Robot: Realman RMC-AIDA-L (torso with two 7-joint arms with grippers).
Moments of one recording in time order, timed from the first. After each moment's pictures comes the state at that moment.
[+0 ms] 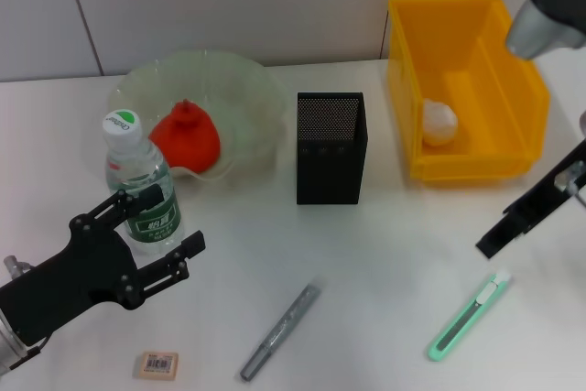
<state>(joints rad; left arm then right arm) -0.34 -2.06 1.02 0.34 1.34 1.52 -0.74 0.75 2.03 2.18 1.21 0.36 -1.84 2.51</state>
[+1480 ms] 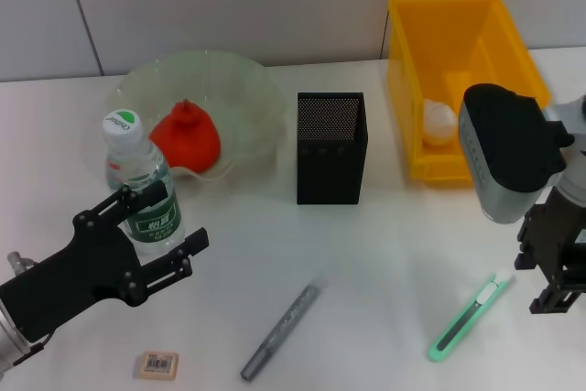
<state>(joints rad) -0.35 -2.07 1.02 0.34 1.34 1.52 -0.74 0.74 2.06 1.81 1.25 0.25 -1.88 1.85</state>
